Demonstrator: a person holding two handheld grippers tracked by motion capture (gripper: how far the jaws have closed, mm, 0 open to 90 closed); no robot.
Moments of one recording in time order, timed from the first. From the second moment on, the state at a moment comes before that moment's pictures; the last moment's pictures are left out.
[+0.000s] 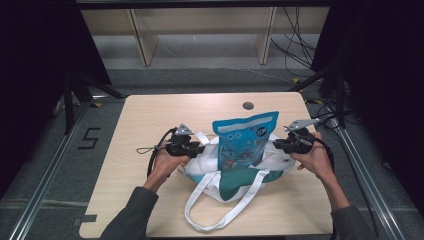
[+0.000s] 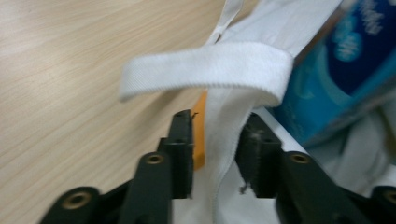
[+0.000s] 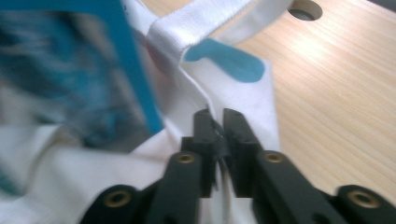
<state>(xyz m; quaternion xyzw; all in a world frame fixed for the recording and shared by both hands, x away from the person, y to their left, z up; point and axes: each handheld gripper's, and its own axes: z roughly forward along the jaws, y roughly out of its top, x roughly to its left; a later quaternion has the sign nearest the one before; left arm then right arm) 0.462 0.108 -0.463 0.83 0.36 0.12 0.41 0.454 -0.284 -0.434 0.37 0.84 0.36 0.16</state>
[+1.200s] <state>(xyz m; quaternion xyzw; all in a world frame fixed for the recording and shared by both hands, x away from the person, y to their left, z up) 0.501 0.120 -0.476 0.78 0.44 0.11 0.43 0.483 -0.294 -0.450 0.44 0.80 0.39 0.12</state>
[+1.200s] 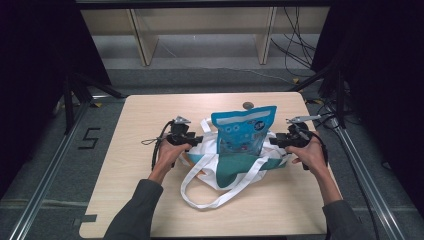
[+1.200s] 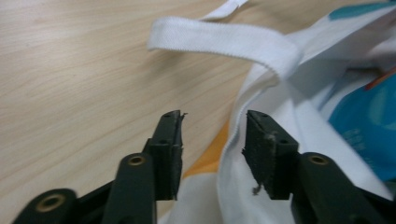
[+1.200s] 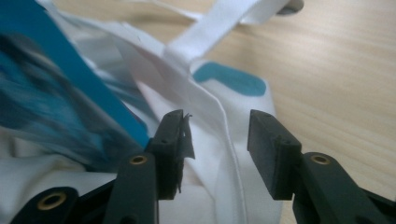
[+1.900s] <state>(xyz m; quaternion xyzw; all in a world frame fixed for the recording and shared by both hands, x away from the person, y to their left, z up) 0.416 0.147 -0.456 0.80 0.41 0.13 0.42 0.404 -0.321 -0.423 0.44 0.79 0.40 0.16</state>
